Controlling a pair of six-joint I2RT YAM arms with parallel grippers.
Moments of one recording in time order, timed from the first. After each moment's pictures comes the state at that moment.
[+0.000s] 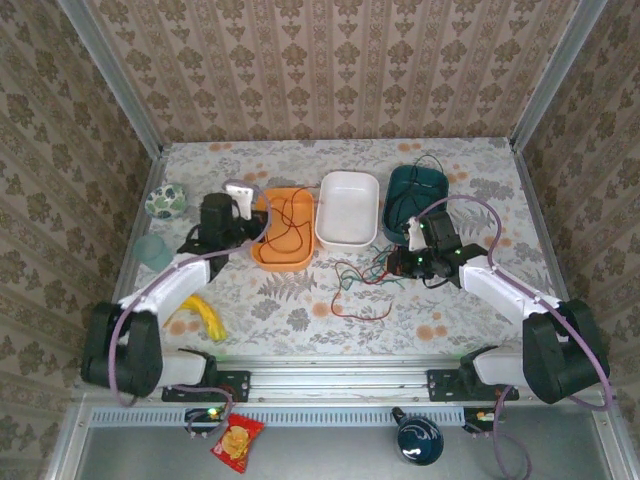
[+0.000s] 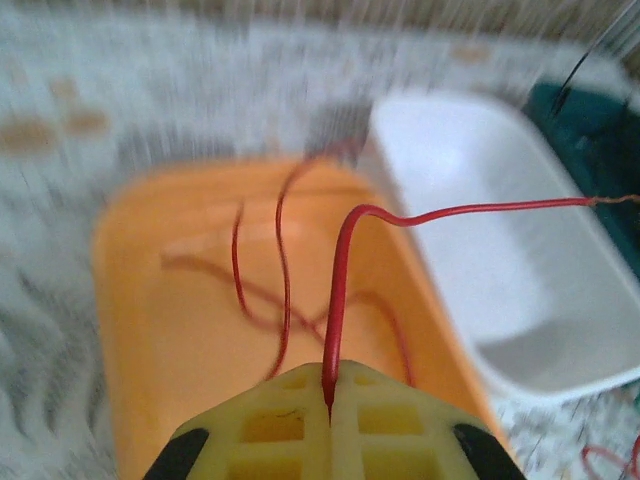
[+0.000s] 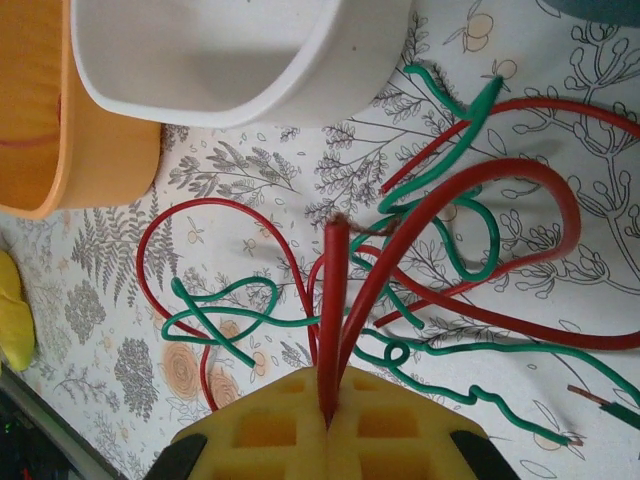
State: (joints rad) left arm -0.31 1.34 0.73 0.05 0.28 -0.21; right arm 0.30 1.29 0.70 -0.37 -0.42 0.47
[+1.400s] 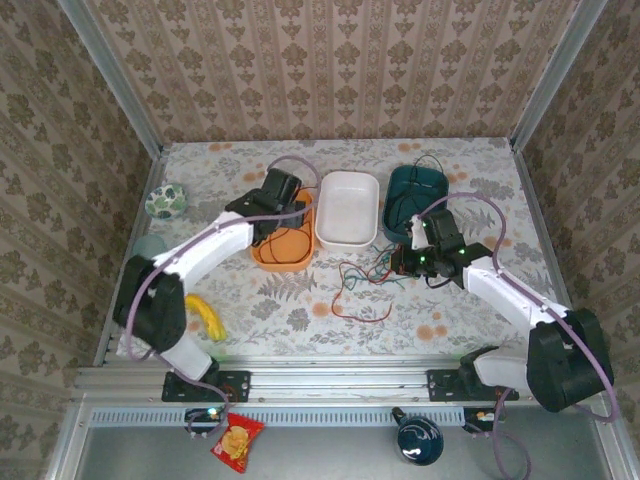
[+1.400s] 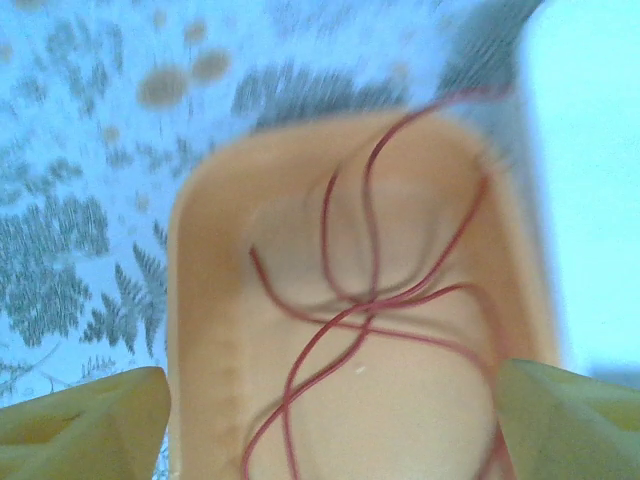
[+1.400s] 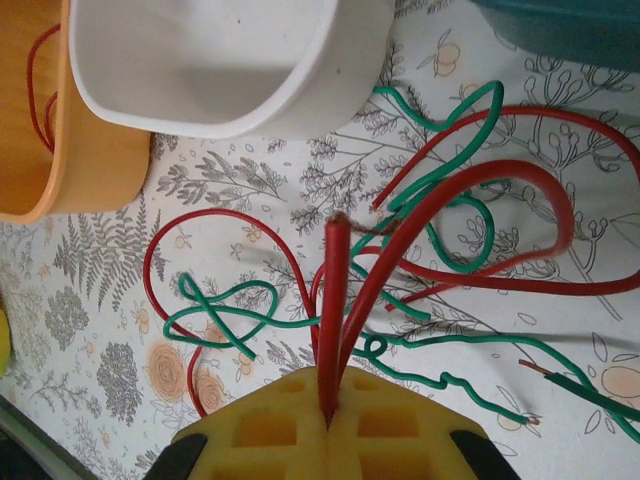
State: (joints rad) left arm -0.63 1.55 1.22 -0.47 -0.35 -0.25; right arm 0.30 1.24 0.73 -0.43 -0.35 0.44
